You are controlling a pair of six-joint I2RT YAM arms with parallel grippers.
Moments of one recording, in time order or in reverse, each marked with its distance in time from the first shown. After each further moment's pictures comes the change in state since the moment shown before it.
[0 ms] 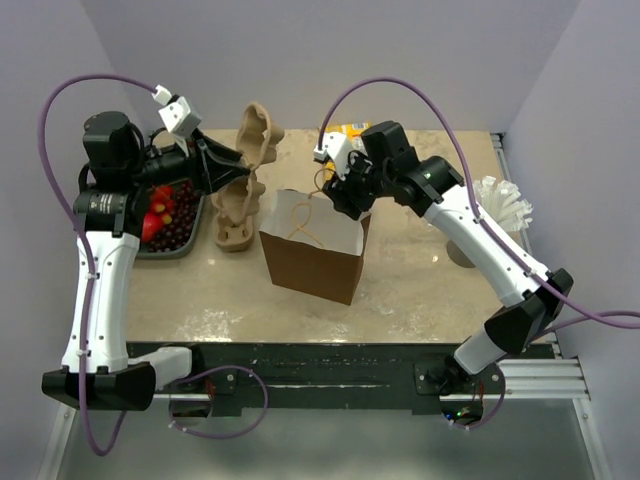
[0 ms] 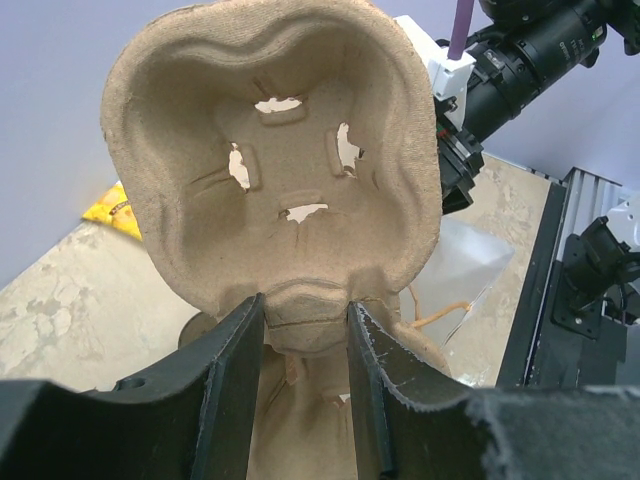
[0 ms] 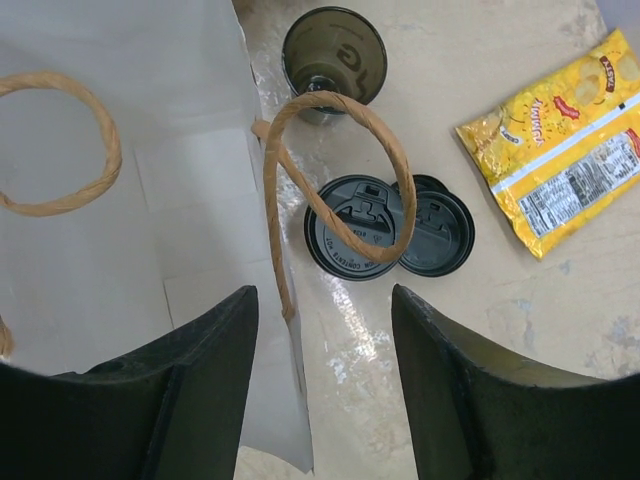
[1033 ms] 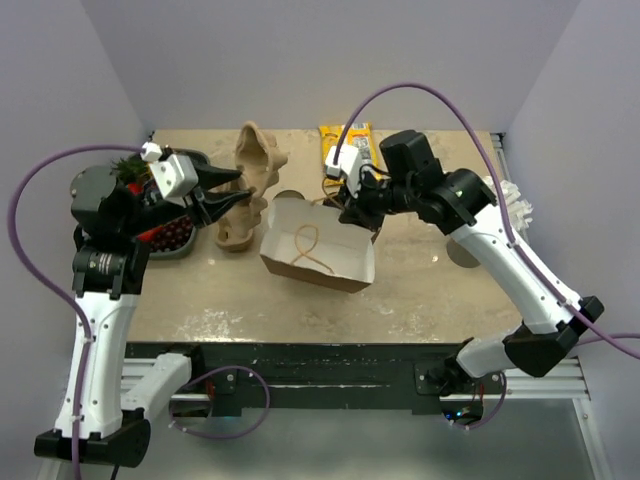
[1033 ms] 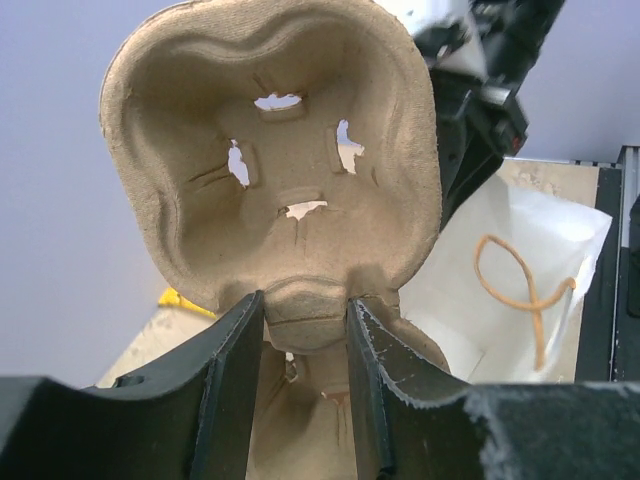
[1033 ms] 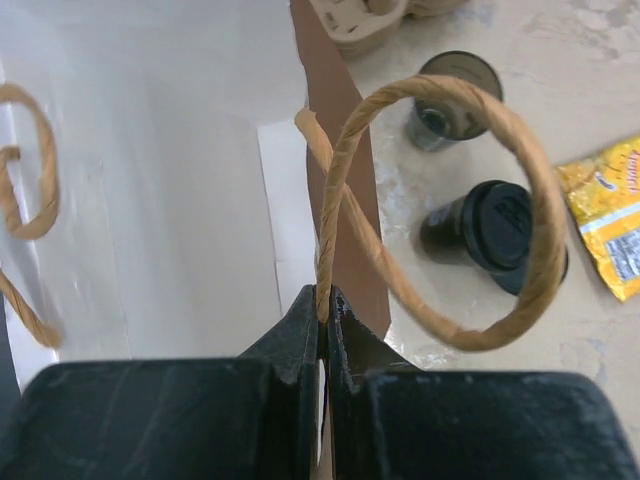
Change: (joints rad) left arm -0.063 -0.277 -0.262 0.264 -0.042 0.053; right arm 0.036 -0.144 -0.004 -0.108 -0.189 0.022
